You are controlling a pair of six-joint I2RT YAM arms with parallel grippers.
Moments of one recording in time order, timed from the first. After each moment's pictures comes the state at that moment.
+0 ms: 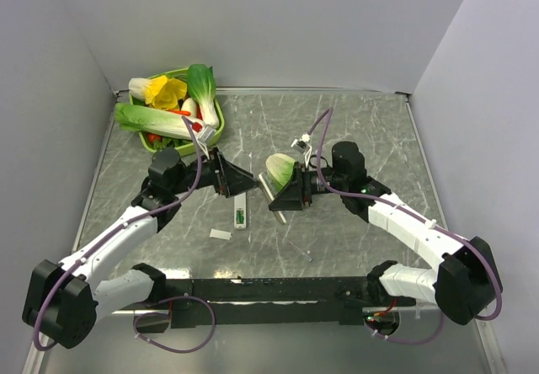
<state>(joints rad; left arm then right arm) -0.45 1.05 0.67 0.37 0.79 -0.79 0.55 1.16 0.75 0.11 -1.00 0.61</state>
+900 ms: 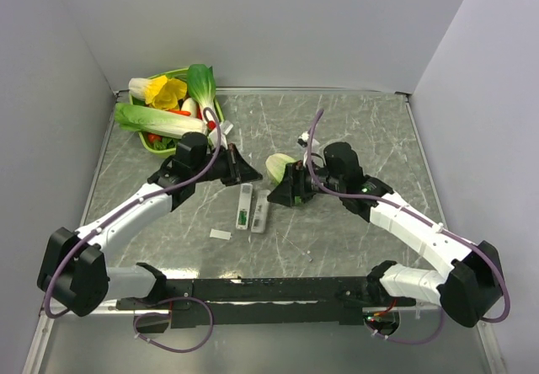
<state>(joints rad) -0.52 1.25 0.86 0.03 0.58 -0.81 0.61 1.14 0.82 -0.17 -0.58 0.49</state>
